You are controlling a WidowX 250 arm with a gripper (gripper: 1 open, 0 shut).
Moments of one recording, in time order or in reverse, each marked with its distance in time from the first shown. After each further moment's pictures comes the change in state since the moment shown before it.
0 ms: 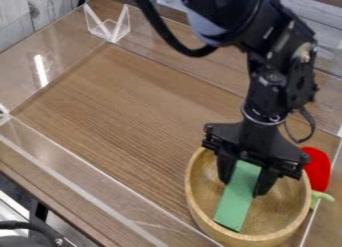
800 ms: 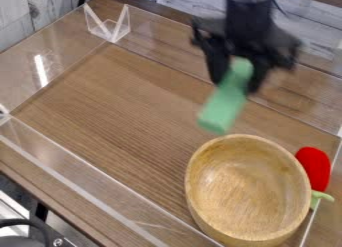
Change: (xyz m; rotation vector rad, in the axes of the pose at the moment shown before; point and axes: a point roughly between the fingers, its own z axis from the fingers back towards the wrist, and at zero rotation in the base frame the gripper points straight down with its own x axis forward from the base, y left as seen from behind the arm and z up) arm 0.061 0.062 0.092 -0.039 -0.182 -0.011
